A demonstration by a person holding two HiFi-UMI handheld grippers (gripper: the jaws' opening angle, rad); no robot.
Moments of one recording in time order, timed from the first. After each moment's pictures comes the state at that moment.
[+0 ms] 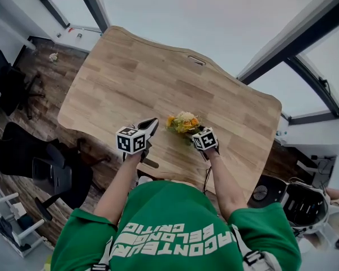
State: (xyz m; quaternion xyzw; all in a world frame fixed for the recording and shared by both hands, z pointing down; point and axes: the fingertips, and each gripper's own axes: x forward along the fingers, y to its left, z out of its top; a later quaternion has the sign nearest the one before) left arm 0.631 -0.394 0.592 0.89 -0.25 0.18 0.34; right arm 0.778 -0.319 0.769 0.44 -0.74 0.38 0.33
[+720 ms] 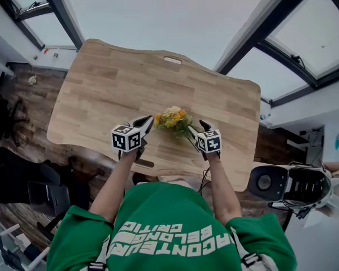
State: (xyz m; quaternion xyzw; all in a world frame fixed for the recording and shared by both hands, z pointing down) left arm 0.655 -0.373 0.565 0.92 -0.17 0.16 0.31; right arm 0.831 -0.275 0.665 0.62 -0.68 0.32 0.24
